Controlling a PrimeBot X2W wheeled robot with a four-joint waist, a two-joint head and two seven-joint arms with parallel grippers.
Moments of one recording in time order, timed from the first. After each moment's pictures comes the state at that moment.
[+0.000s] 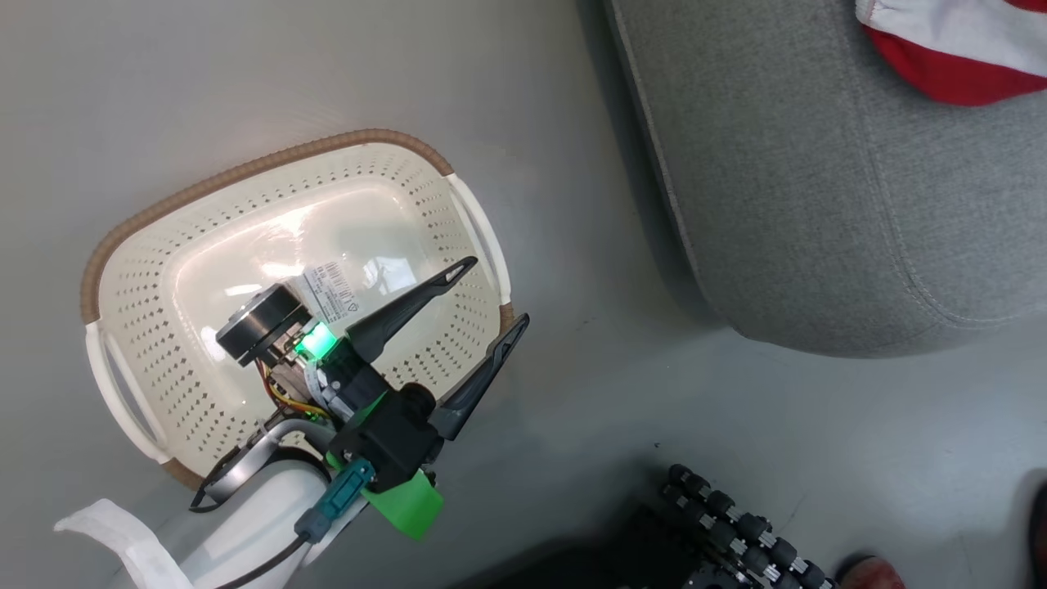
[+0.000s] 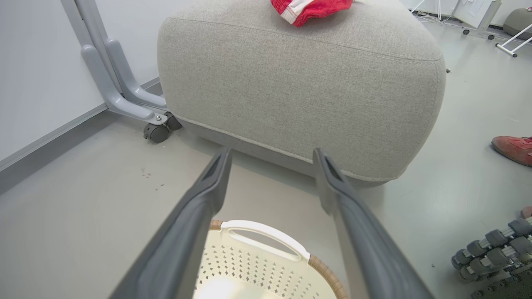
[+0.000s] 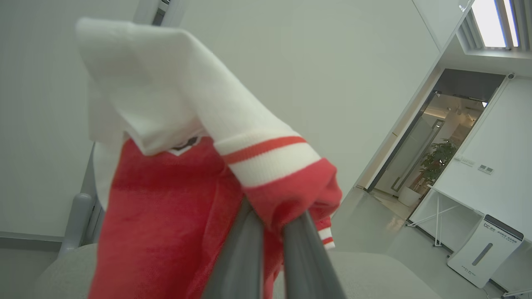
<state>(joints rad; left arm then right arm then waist) -0.47 0.45 -0.74 -0.02 -0.07 -0.09 -0.21 -0.95 -0.52 -0.33 0.20 0.20 0.13 -0.26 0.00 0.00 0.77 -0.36</state>
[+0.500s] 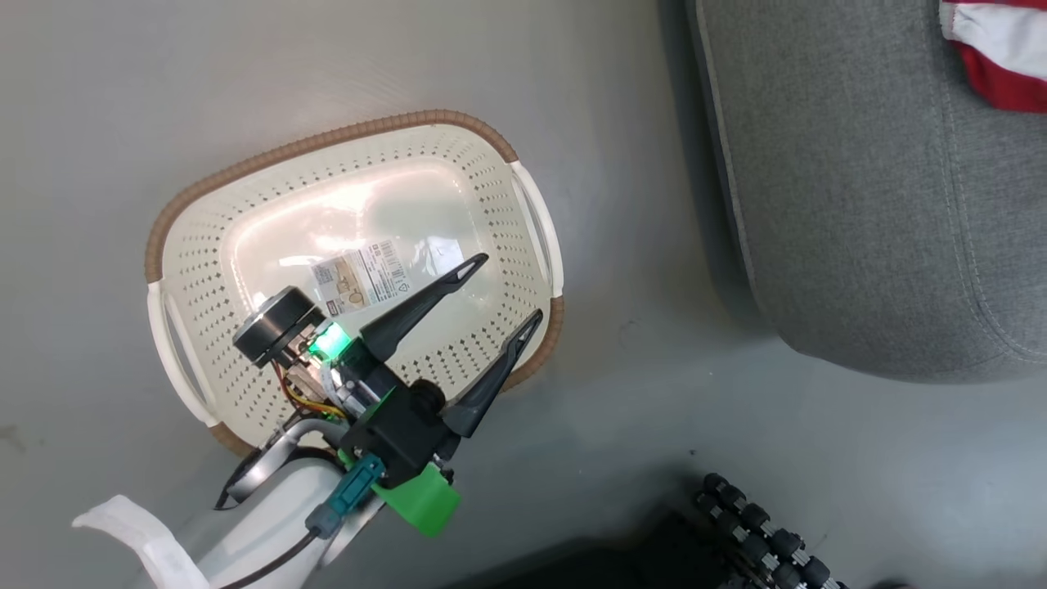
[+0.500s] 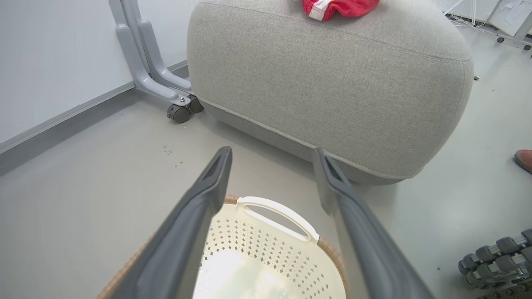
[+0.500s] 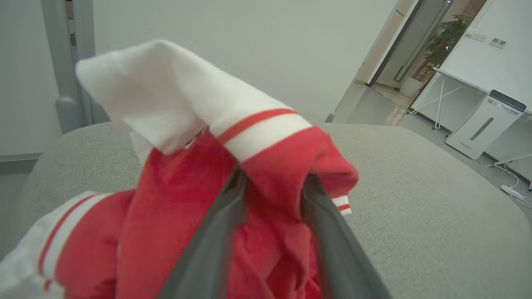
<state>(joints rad) -0.48 0.41 -0.76 0.01 -0.10 -0.07 -0.24 -0.91 -0.35 -0.50 0.56 0.07 0.13 -0.26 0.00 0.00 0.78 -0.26</state>
